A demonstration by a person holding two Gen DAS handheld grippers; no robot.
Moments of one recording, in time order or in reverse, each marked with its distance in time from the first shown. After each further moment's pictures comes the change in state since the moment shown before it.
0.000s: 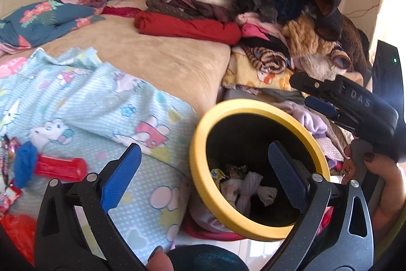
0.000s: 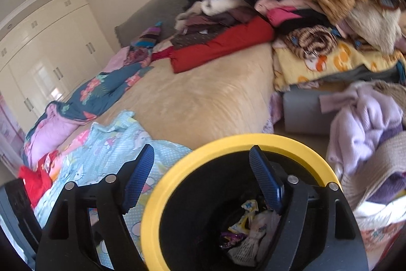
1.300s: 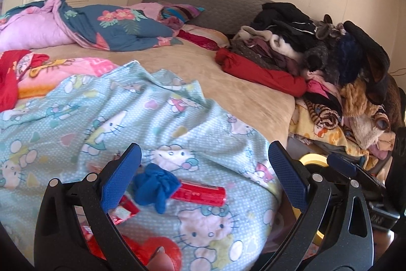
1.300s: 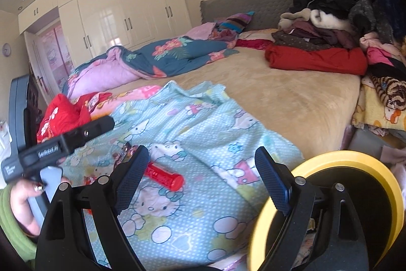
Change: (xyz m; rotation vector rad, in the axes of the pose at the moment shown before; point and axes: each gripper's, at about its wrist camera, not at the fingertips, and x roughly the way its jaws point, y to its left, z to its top) left arm -0.105 0.142 0.018 -0.210 -0.183 0.265; right arm 0.026 0.161 -0.051 -0.383 0.070 0.292
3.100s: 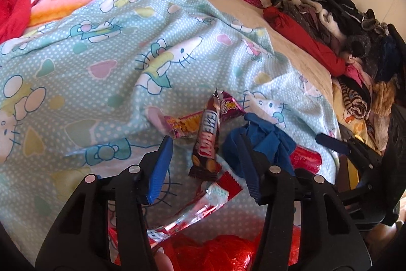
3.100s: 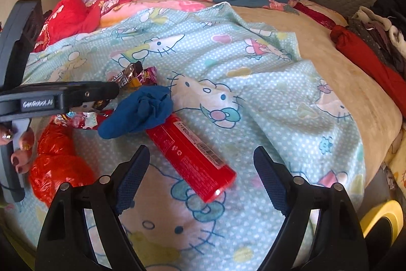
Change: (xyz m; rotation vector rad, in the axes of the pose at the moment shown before) left arm 0.061 0.121 -0.049 -0.164 0.283 0.077; right arm 0.162 0.077 -0.035 -0.375 0.367 0.058
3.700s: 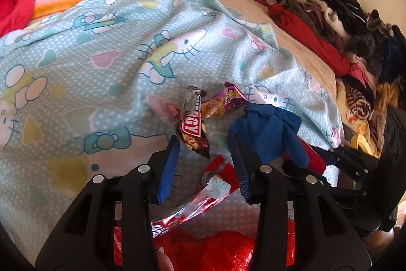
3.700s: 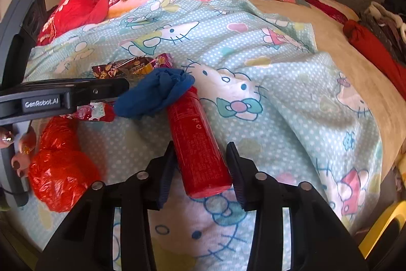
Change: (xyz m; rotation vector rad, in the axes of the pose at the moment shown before) left arm 0.002 0.003 -0.006 -0.042 0.016 0.007; right arm 0.011 0.008 -0.005 0.007 0.043 0.057
